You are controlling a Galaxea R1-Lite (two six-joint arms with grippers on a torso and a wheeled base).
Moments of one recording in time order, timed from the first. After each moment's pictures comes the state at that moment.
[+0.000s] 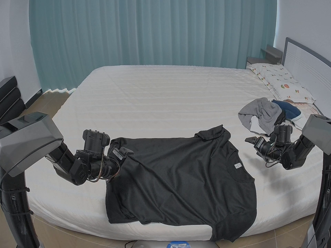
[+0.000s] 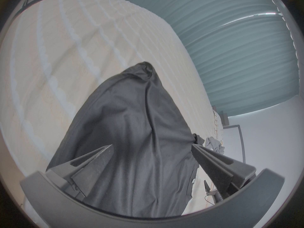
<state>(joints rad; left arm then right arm) -0.28 2.18 -0.85 -0.63 -0.11 -1.13 -0.04 2.33 -0.94 -0.87 0.22 0.71</state>
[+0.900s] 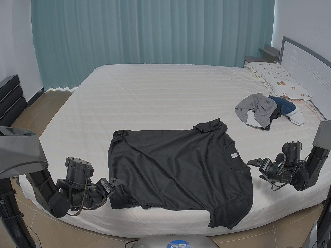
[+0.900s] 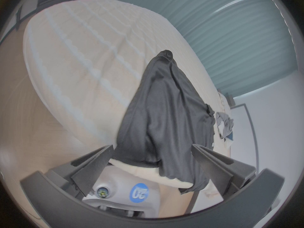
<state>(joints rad) -0.31 2.07 -0.34 -0.93 -0.09 -0.96 0.01 2.14 -0.47 -1.03 0.25 0.72</state>
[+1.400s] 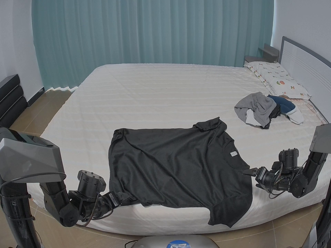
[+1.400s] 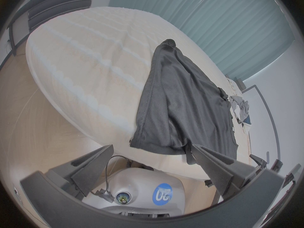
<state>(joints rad) -0.40 2.19 -0.35 -0.98 0.06 -0.88 0.04 2.15 -0.41 -1.04 0.25 0.72</state>
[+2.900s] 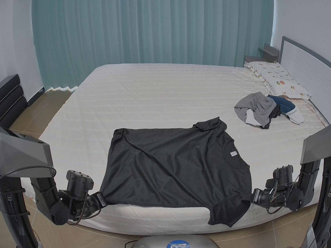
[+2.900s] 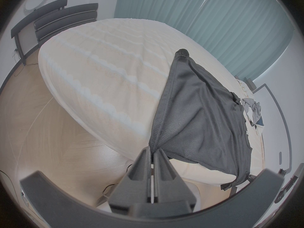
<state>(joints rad) -0.28 2.14 -0.27 -0.98 0.11 -0.76 0.08 2.27 -0.25 -1.15 0.25 0.52</state>
